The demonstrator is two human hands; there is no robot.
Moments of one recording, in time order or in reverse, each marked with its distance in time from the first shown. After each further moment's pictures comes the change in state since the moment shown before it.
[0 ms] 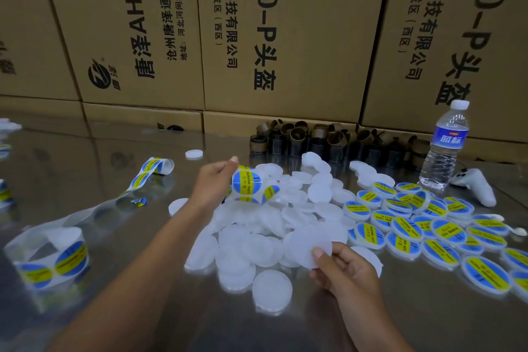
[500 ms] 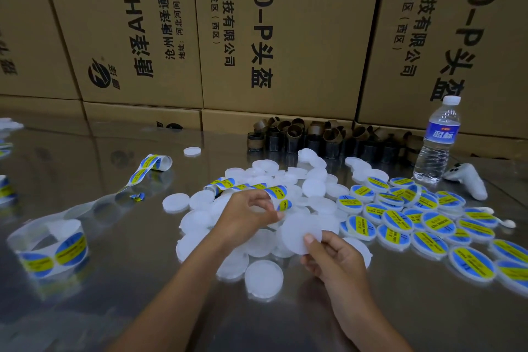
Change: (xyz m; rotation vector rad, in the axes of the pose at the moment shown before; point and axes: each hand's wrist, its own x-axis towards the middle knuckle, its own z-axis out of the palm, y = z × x) left_hand -0.063 -0.012 0.040 0.106 -0.273 0.010; right_hand 0.000 -0.001 0.000 -0.008 0.002 -0.021
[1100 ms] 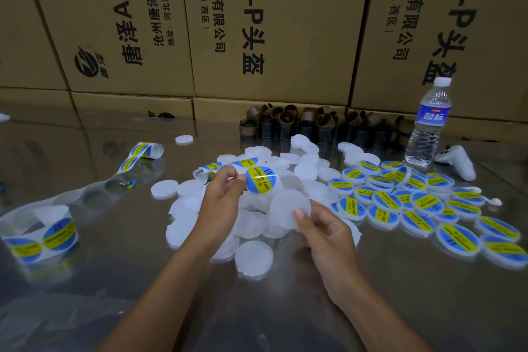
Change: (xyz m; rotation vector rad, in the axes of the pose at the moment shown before) left_hand -0.025 0.003 0.004 -0.223 0.265 0.113; right_hand 0.004 0.001 -0.004 -0.121 -0.022 -0.153
